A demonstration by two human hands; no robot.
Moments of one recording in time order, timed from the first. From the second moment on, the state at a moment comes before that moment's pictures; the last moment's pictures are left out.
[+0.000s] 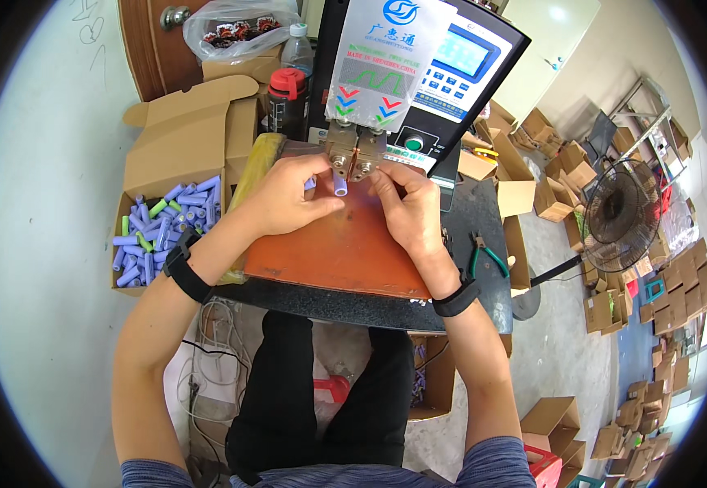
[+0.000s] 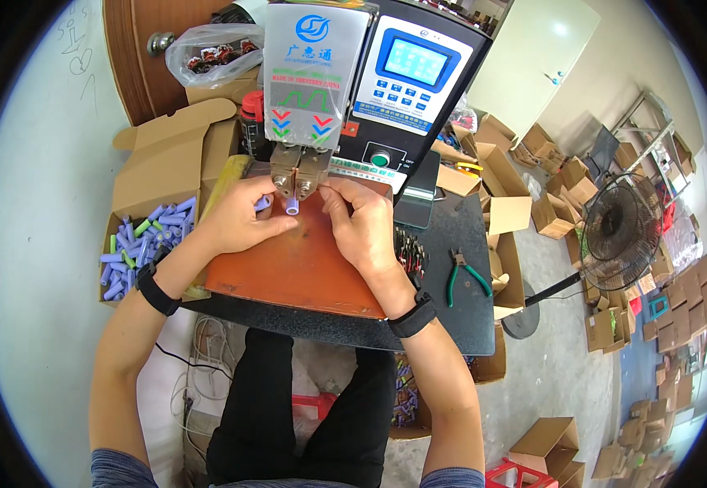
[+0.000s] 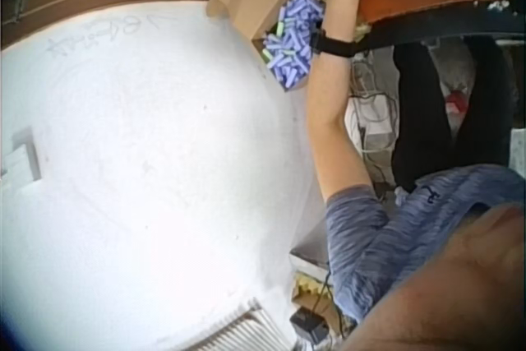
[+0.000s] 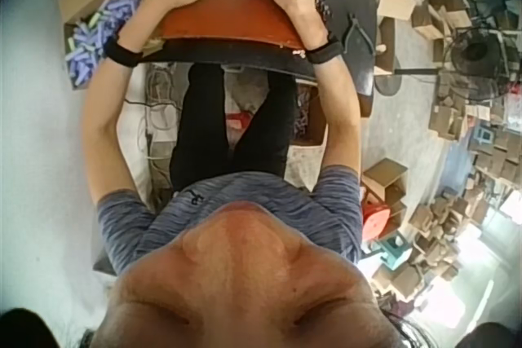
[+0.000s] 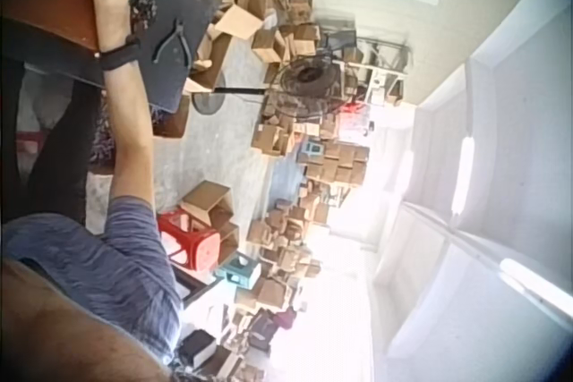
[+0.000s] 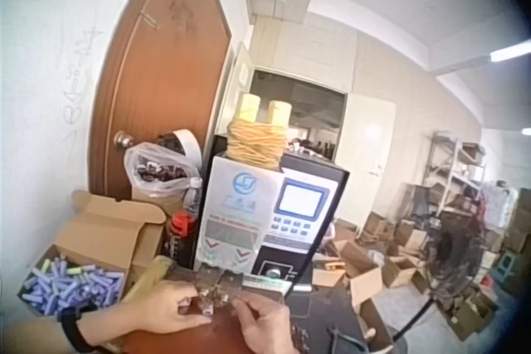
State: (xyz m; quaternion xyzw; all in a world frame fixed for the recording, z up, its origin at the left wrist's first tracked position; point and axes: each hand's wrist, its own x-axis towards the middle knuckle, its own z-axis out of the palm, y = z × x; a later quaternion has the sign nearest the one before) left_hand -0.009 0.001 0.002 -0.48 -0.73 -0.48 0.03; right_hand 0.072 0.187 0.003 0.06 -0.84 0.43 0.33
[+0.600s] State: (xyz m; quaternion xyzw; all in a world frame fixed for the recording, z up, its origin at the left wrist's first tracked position) left_hand -0.013 0.002 -0.003 -0.54 -0.72 -0.44 0.05; right_hand 0.077 0.183 0.006 0.14 -0.82 0.41 0.38
